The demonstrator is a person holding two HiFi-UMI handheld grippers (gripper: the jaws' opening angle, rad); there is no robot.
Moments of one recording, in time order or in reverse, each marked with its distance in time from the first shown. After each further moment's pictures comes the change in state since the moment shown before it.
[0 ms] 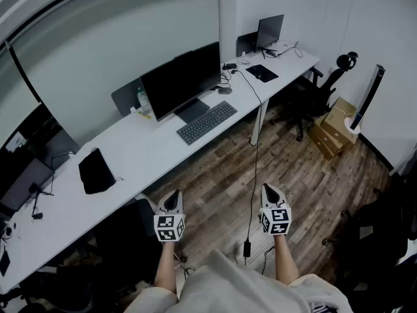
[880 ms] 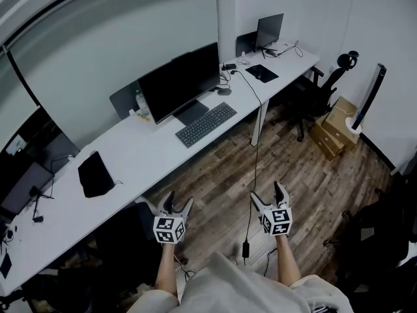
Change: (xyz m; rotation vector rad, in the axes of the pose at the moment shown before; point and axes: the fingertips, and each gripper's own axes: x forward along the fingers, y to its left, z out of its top) left arm 0.019 -0.019 -0.007 -0.041 0.015 -0.118; right arm 0.020 -0.006 -0.009 0.007 -0.005 0.073
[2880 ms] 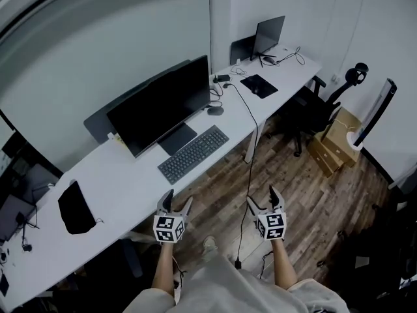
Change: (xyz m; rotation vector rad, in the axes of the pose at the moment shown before) left arm 0.258 0.051 0.058 0.016 0.007 -0.026; right arm 0.206 -0.129 0.025 -0.031 0.053 -0.036
